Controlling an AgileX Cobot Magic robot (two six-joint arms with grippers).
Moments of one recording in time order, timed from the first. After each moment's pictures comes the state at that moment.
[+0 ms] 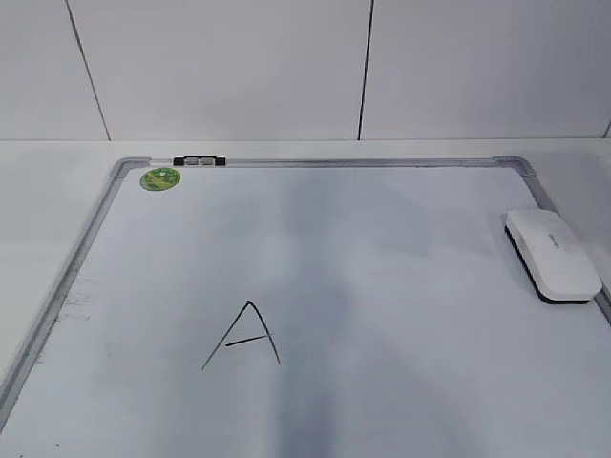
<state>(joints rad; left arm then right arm) 0.02 1.07 -1.12 -0.28 1.24 0.15 0.05 1.25 -1.14 -0.03 1.23 -0.02</state>
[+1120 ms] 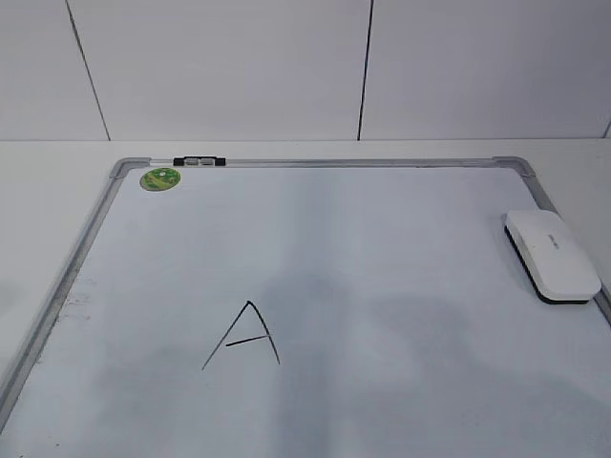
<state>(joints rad) 0.02 0.31 -0.54 -0.28 1.19 0.14 0.05 0.32 -0.60 -0.05 1.26 -0.02</state>
